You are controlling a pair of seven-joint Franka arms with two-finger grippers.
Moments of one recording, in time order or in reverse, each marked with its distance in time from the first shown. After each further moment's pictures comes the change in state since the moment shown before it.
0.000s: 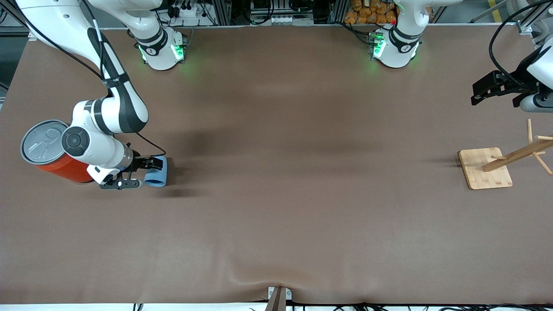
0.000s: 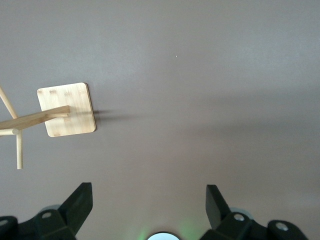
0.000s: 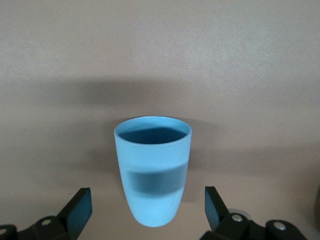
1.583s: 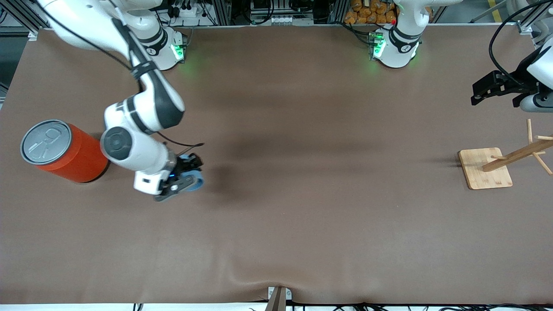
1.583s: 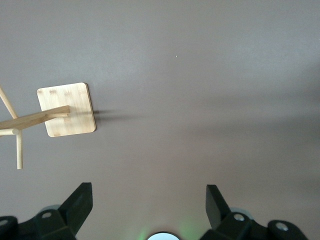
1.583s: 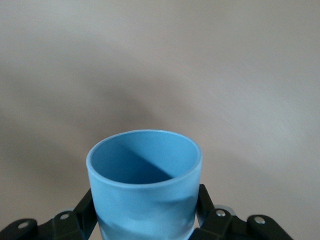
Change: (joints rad) left arm 0.000 0.000 0.000 0.000 0.000 0.000 0.000; right arm 0.146 0.124 0.196 0.392 -0.002 -0.194 -0.272
